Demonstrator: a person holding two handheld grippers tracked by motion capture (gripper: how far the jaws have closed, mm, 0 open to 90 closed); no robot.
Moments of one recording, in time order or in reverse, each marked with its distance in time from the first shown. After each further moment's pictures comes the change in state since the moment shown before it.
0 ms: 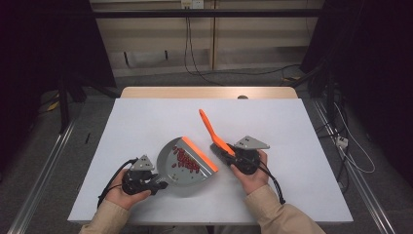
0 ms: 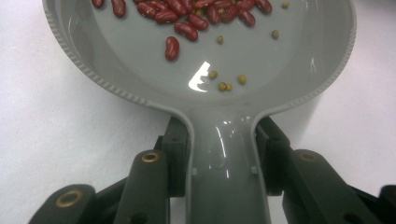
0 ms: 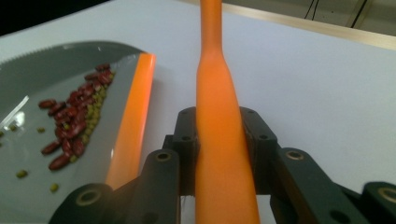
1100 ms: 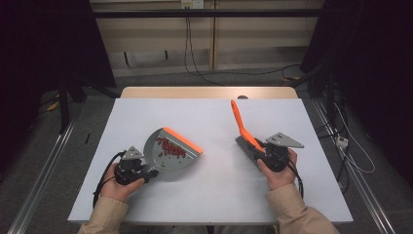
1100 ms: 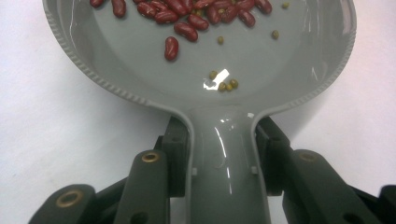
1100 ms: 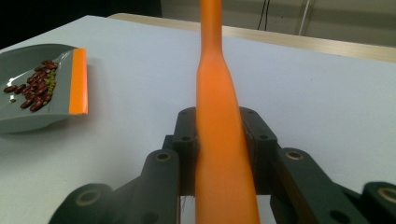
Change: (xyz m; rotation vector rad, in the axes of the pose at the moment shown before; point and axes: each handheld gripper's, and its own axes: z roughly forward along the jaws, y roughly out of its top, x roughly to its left) left arm 0.036 -0.004 -0.005 -0.022 0.153 -0.158; right arm -0.056 -0.008 -0.047 -0.049 -0.119 0.081
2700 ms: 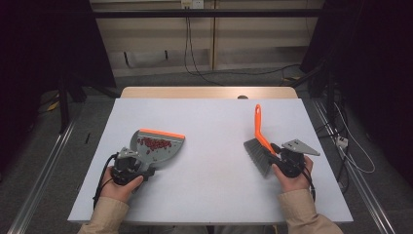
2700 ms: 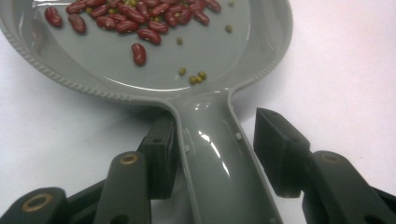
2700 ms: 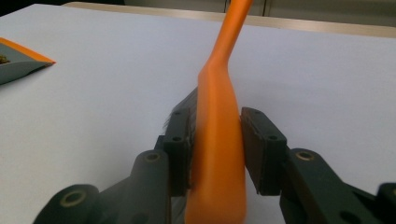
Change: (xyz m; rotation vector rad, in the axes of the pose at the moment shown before) left arm 0.000 -0.007 -0.003 -0.019 0.088 -0.162; right arm -0.030 -0.023 -0.024 0.025 -0.125 0.040
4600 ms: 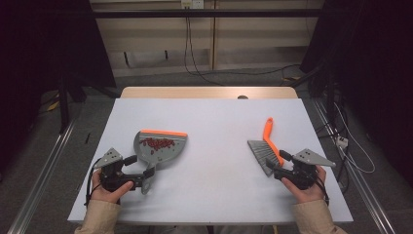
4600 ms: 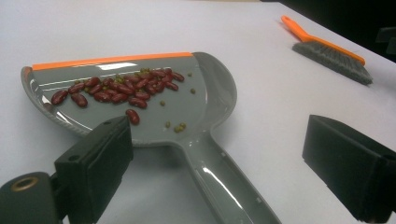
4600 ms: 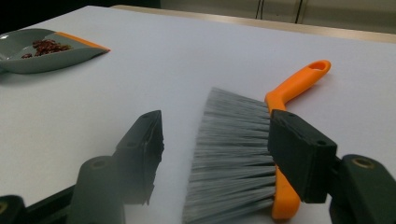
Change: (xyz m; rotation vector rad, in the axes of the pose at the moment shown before) left arm 0.012 -0.013 -0.025 -0.318 -0.176 0.033; right arm -0.012 -0.015 -0.033 -0.034 0.138 -0.045
